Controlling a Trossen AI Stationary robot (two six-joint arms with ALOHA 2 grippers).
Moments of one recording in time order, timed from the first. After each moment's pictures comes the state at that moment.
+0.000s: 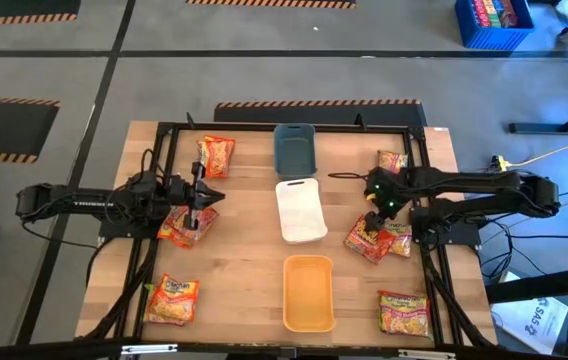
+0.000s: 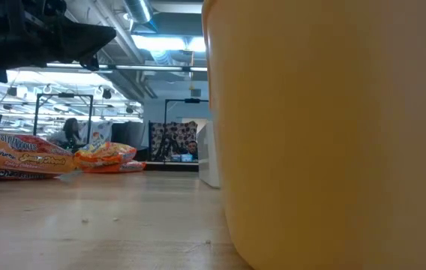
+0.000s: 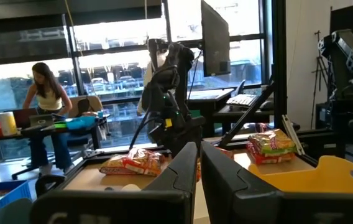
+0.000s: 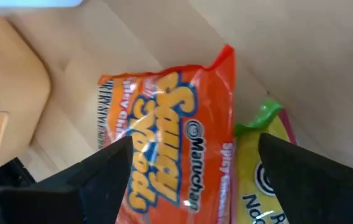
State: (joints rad) left arm 0.19 0.52 0.01 0.76 0.21 0.04; right arm -0.30 1.05 0.49 -0.69 -0.45 0.57
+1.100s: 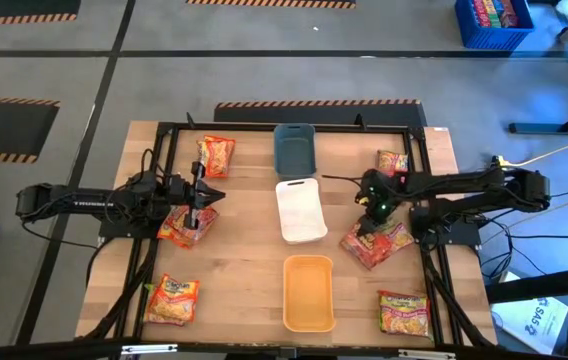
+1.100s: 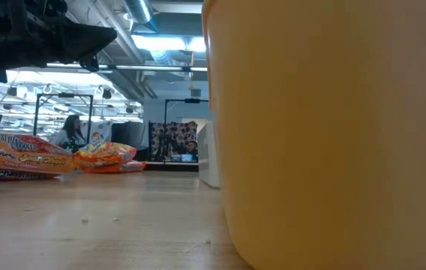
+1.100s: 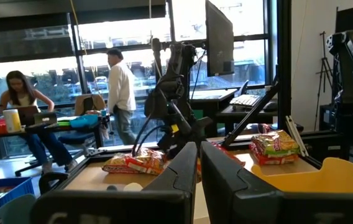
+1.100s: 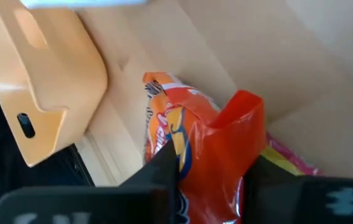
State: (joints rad) left arm 0.19 0.52 0.01 0.76 0.20 0.03; right arm -0.30 1.17 0.42 -0.37 -0.66 0.59
